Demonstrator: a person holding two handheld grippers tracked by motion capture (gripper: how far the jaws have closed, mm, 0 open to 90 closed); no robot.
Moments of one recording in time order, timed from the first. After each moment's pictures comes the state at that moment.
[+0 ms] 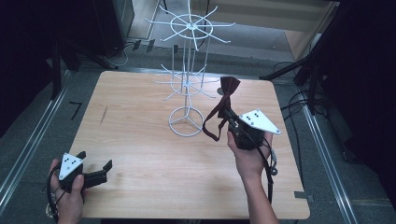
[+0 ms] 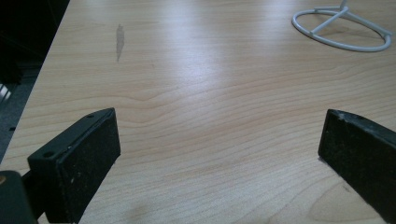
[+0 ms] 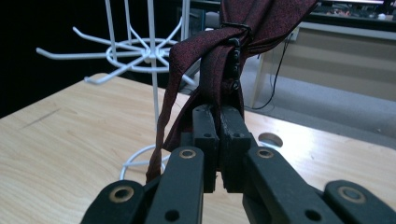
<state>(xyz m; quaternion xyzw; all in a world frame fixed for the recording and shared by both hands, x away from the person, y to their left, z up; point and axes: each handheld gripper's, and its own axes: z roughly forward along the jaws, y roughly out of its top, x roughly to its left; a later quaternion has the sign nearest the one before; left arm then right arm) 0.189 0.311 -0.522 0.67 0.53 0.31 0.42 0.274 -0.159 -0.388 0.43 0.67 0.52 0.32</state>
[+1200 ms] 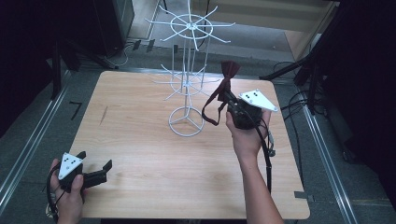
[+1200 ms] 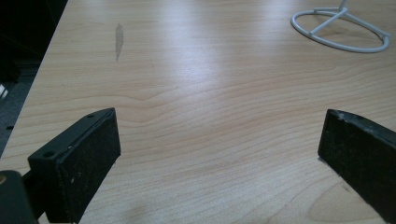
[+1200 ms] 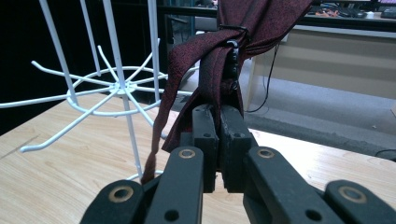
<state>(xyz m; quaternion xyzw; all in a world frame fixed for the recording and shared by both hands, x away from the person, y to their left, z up) 0.190 0.312 -0.522 0.67 0.53 0.30 0.42 0.320 -0.154 -0.372 0.45 0.65 0.52 0.32</state>
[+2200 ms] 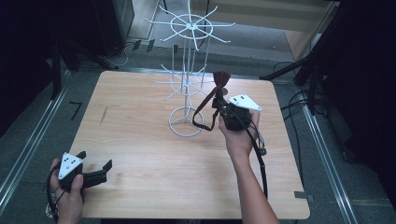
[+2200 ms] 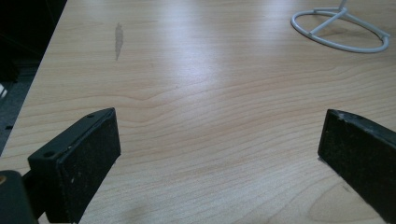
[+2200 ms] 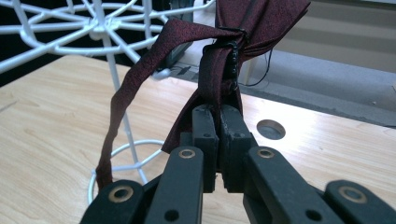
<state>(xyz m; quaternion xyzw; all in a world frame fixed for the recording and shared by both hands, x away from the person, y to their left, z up) 0.190 0.312 -0.522 0.67 0.53 0.30 0.42 0.339 -0.139 -0.410 0.47 0.68 0.47 0.30</state>
